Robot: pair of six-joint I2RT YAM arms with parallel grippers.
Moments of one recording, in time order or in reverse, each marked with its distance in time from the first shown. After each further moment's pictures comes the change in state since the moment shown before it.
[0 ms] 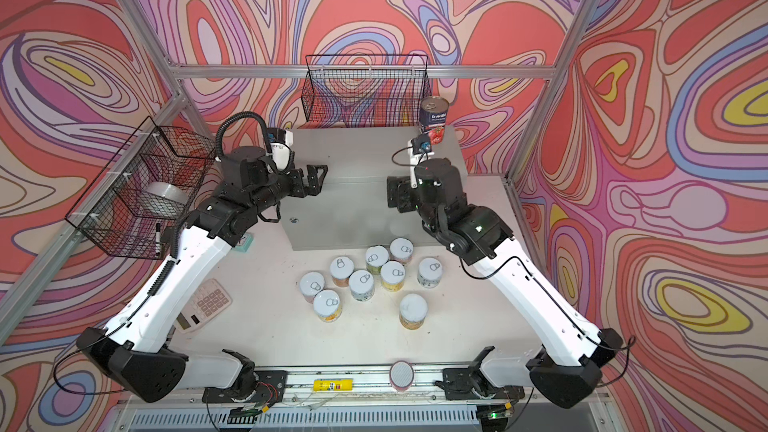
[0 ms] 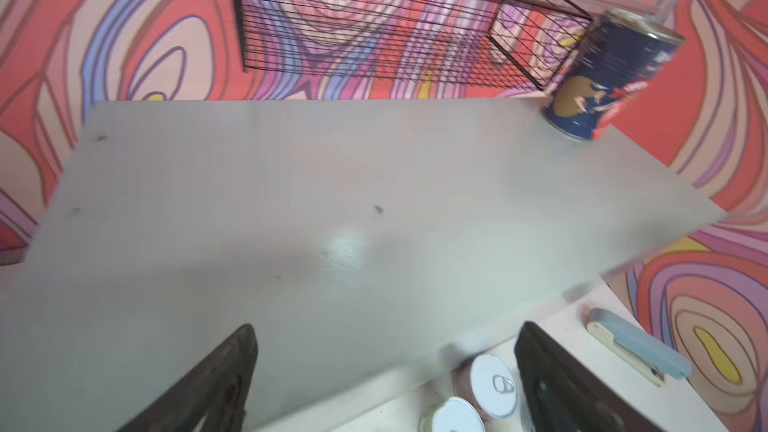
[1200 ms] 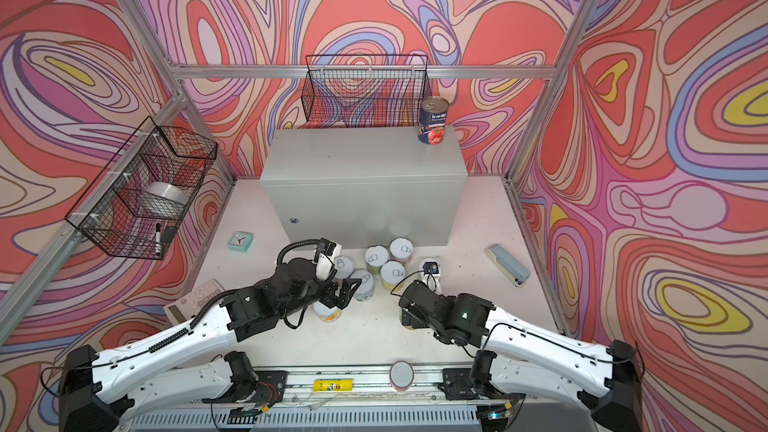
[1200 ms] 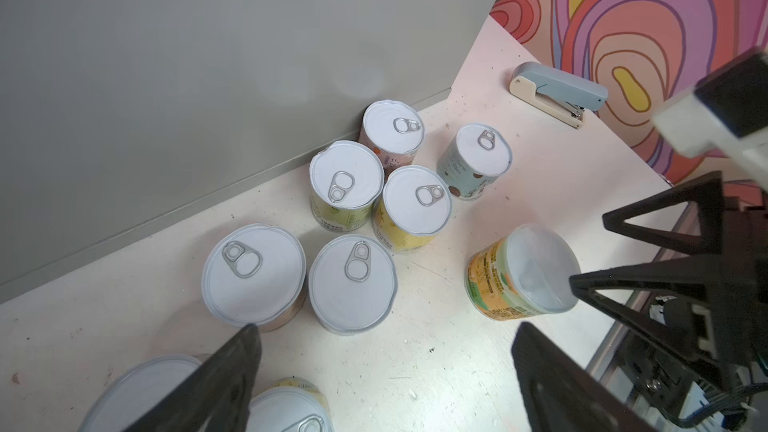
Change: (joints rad) left arm -0.495 -0.351 -0.814 0.221 -0.154 -0.175; right arm 0.346 -0.353 -0.863 -0.207 0.034 0.744
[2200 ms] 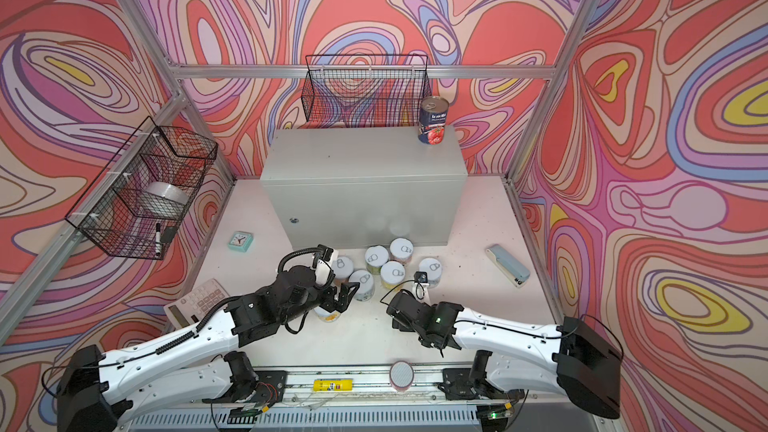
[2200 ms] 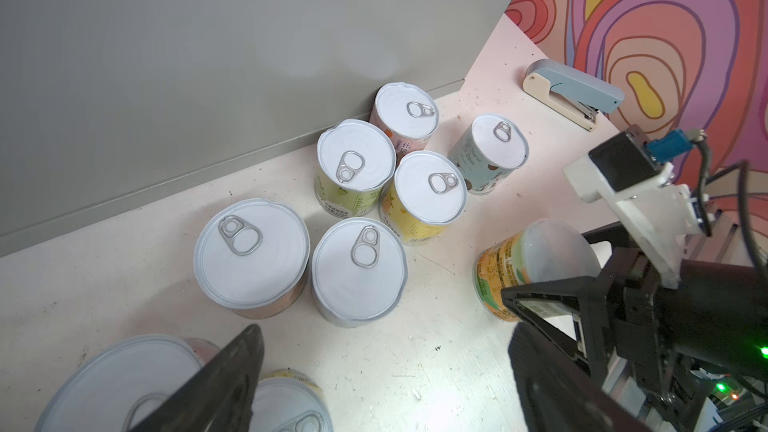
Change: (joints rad) left arm 0.000 -0.019 -0.105 0.075 -0.022 -0.048; right arm 0.003 0.171 -0.202 0.374 0.008 0.081
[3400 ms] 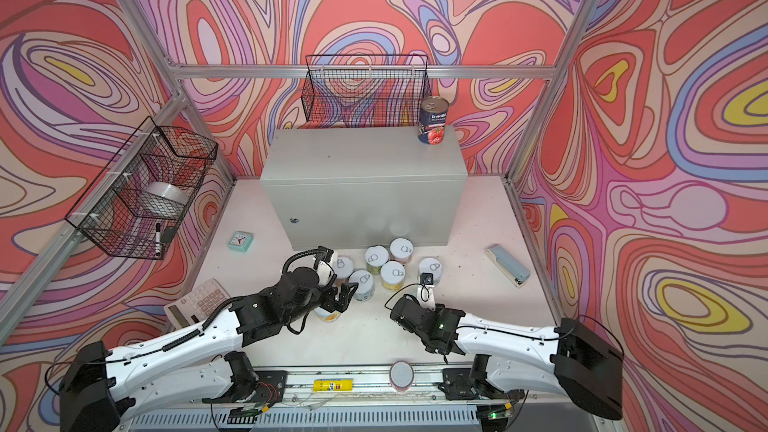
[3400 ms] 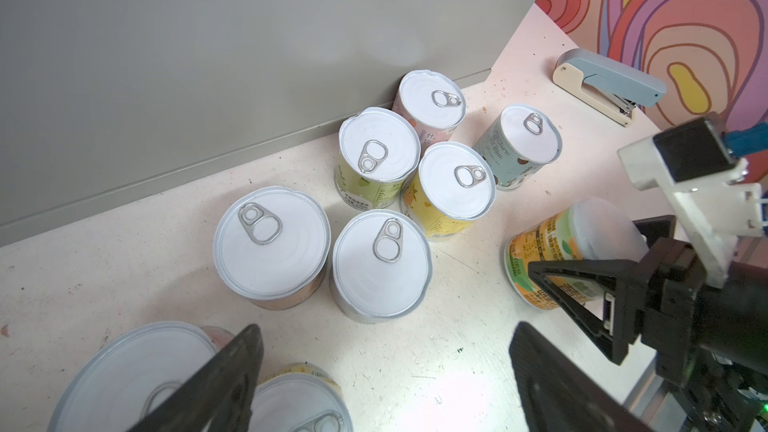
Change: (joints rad) left arm 0.007 0.029 -0.015 0.010 -0.040 -0.002; right arm 0.005 -0.012 -0.045 0.040 0.129 -0.014
